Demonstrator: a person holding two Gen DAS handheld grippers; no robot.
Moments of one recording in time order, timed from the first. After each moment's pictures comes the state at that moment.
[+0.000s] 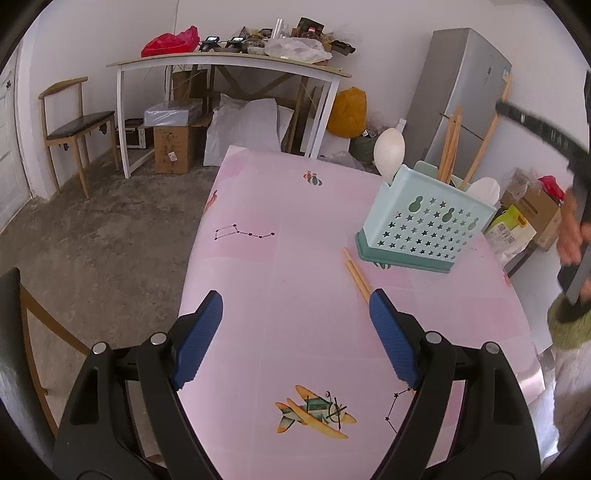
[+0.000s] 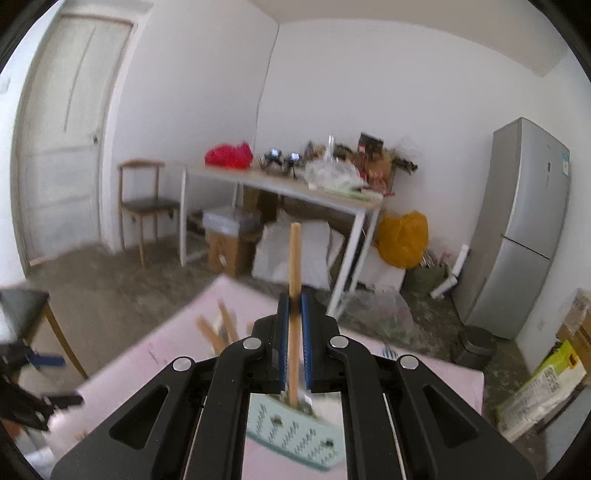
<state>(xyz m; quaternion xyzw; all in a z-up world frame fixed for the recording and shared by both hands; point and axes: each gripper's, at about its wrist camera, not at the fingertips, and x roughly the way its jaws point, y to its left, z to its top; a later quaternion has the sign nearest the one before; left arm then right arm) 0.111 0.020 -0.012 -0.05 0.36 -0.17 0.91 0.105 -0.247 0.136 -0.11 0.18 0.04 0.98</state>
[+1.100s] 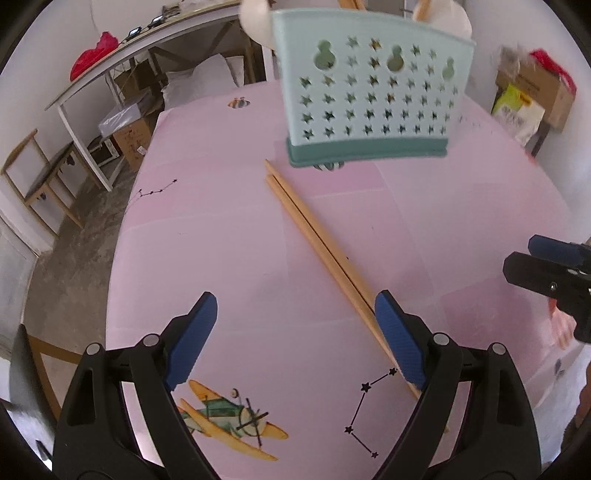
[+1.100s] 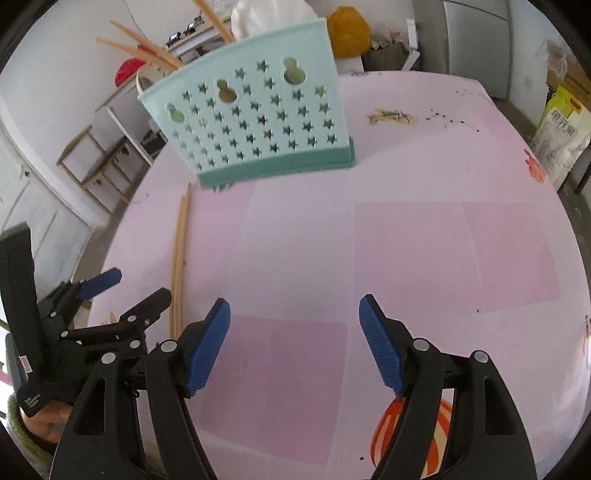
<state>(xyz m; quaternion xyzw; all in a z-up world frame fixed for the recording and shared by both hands) 0.106 -0.109 -0.079 0.14 0.44 -0.19 0.86 0.018 -0.298 -0.059 0.16 0.47 -0.03 0.87</state>
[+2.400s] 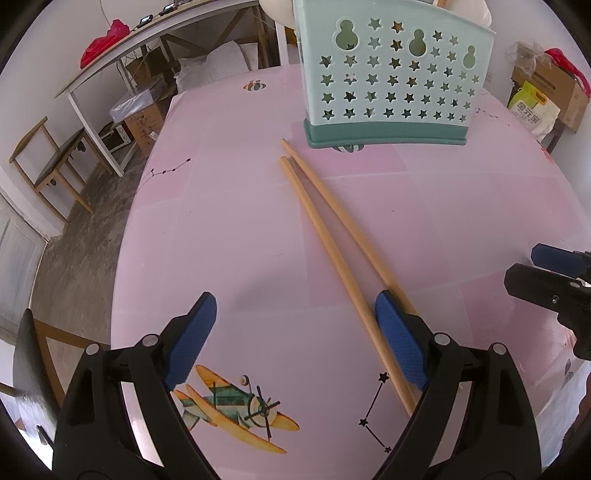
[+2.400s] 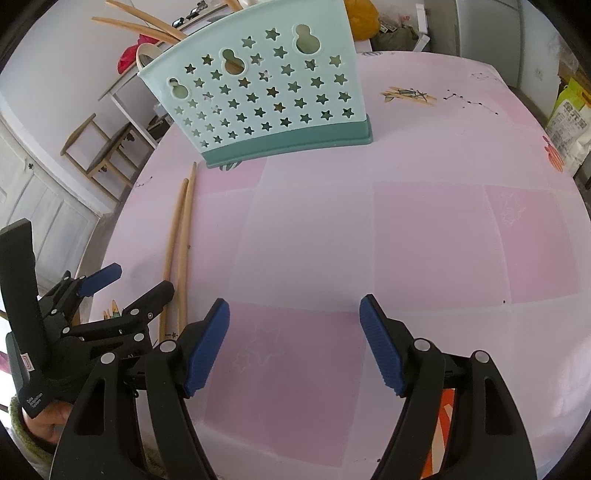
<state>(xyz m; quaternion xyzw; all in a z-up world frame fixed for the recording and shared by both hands) 0.111 -0.096 -0.084 0.14 0.46 -0.16 0.86 0.027 -0.292 -0.070 0.17 0.49 -0.01 0.85</state>
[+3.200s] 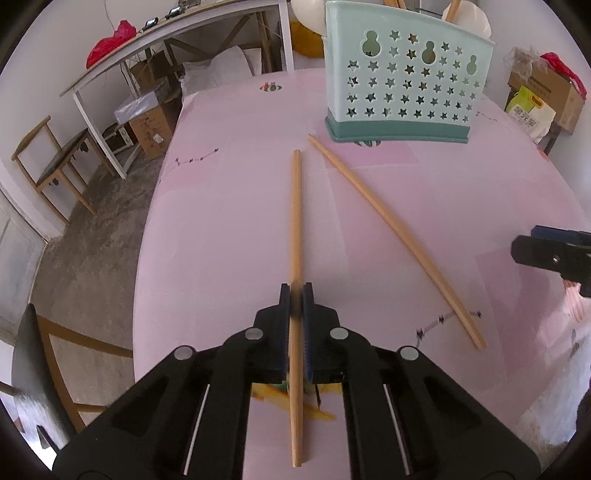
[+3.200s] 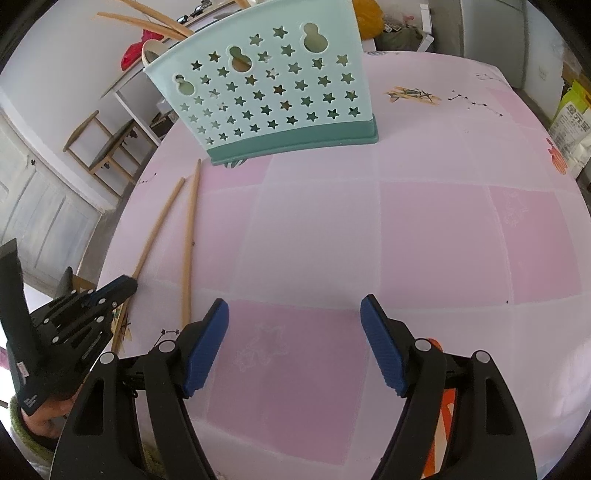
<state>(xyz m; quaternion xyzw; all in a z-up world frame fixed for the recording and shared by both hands) 0.102 -0.061 -0.083 0.13 0.45 -0.17 0.87 0.026 -0.289 -0.069 0.16 0.50 0.00 0.85</state>
